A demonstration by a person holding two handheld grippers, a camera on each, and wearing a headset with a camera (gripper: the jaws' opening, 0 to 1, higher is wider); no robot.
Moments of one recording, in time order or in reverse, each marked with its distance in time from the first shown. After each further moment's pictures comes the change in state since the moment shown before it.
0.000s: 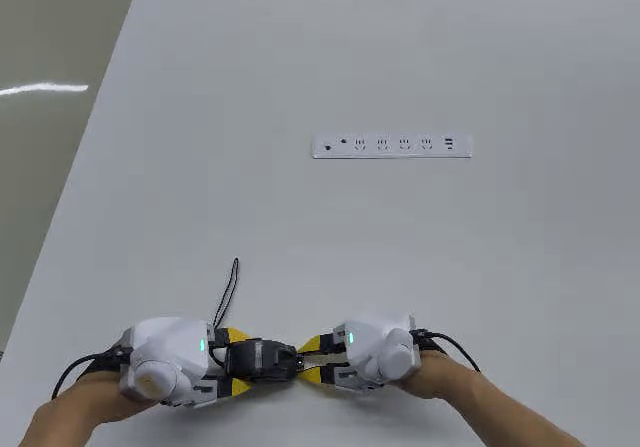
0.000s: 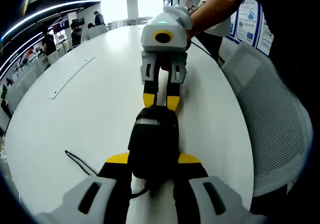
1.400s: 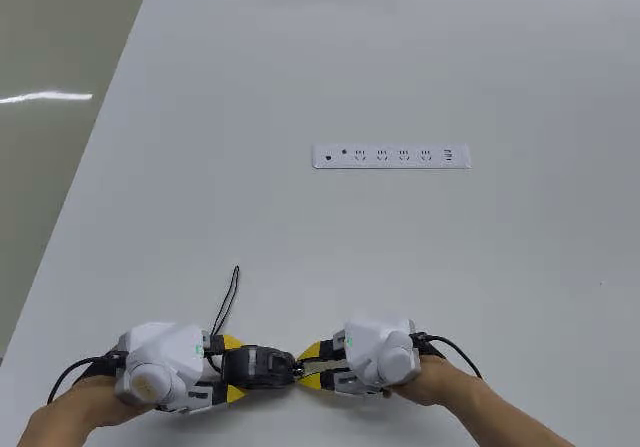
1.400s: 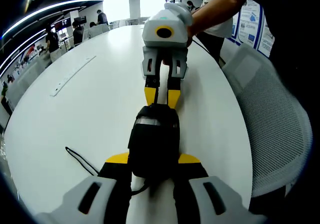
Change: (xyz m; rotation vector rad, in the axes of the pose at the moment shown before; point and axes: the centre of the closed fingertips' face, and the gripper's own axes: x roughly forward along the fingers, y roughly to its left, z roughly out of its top) left arm -0.002 0.002 -0.002 -0.020 0.002 0.001; right arm -0.007 -0.001 0.001 0.004 0.011 0.015
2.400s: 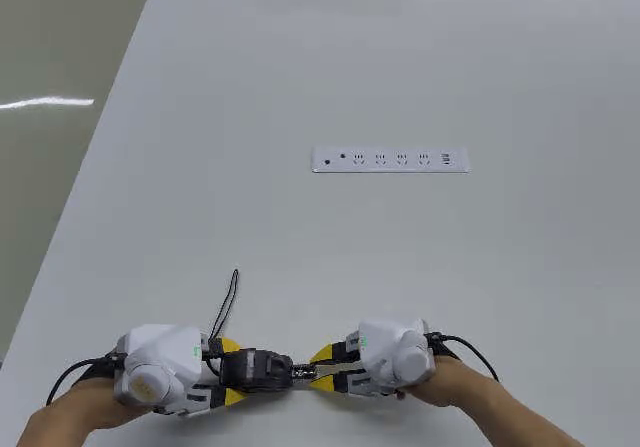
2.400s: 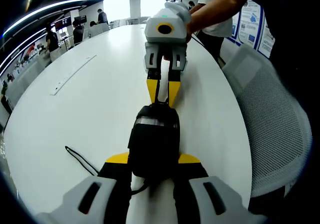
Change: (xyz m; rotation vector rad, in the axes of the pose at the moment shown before) left arm 0.000 0.000 -0.002 -0.006 0.003 -0.003; right arm -0.018 0.001 -0.006 0.011 0.004 0.005
